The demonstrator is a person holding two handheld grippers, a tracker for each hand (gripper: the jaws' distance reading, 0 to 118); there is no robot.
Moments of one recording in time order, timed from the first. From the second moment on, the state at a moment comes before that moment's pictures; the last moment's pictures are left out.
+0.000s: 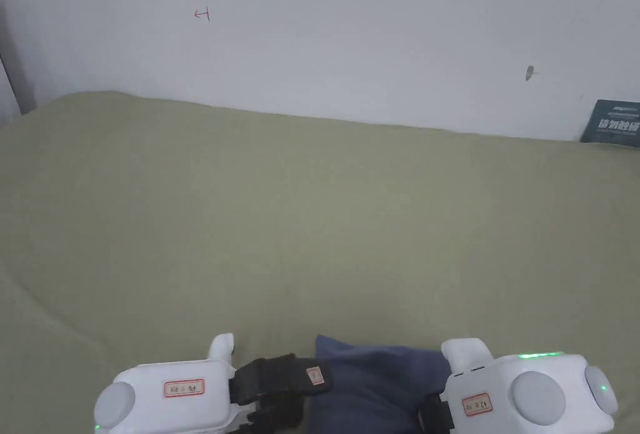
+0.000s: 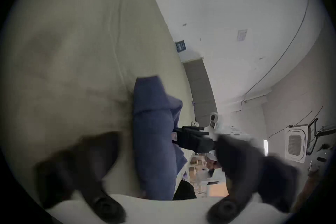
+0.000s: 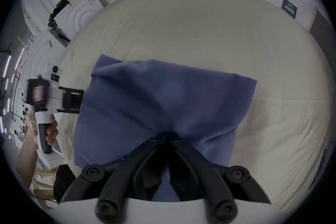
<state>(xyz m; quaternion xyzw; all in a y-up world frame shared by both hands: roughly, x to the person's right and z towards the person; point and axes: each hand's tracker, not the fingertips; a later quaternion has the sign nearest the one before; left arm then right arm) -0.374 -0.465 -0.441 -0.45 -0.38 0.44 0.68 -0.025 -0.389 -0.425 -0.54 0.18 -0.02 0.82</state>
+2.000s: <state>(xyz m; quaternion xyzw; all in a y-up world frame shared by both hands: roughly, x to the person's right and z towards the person) -0.677 -0.247 -0.365 -0.32 -0.04 0.14 0.93 -0.311 -0.317 -0.368 -0.34 0.11 -0.08 0.93</state>
